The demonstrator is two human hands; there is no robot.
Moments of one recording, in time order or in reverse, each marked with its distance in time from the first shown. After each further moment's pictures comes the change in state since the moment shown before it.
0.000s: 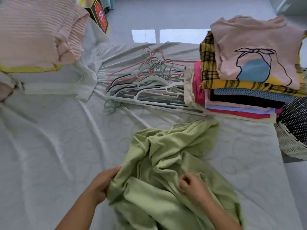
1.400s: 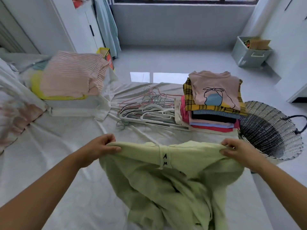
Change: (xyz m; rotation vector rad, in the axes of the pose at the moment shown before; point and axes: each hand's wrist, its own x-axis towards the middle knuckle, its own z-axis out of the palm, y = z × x) left_hand -0.179 0.072 -0.068 0.586 -0.244 0.801; right_hand -0.178 -0.074 -0.181 -0.261 0.350 -0.237
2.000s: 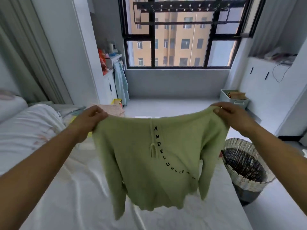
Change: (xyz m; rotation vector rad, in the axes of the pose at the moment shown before) left_hand -0.222 0.172 -0.067 -0.081 0.548 0.428; right_hand -0.175 -0.155 -0.162 0.404 0.439 -0.529
